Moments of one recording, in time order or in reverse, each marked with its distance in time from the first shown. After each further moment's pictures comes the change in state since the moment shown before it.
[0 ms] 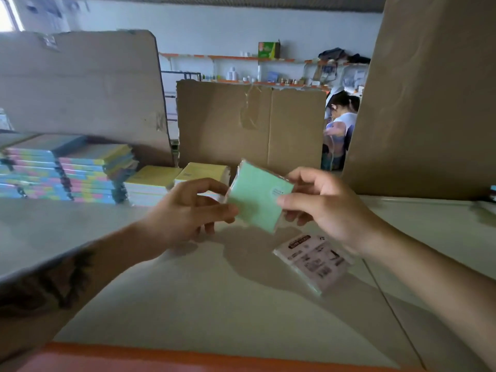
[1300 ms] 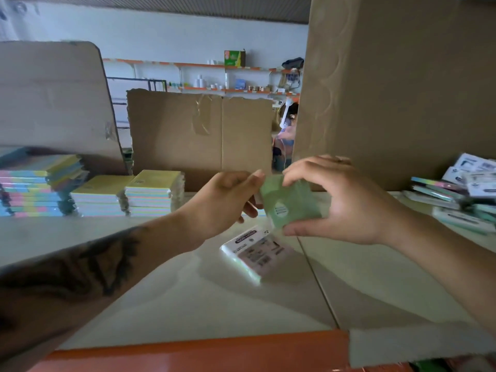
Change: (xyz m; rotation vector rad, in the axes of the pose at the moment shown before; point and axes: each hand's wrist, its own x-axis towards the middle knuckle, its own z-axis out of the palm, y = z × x) left_hand 0.022 0.073 0.104 0.038 -0.041 0.077; right_hand -0.056 -0.014 -0.093 -0.957 0.050 -0.484
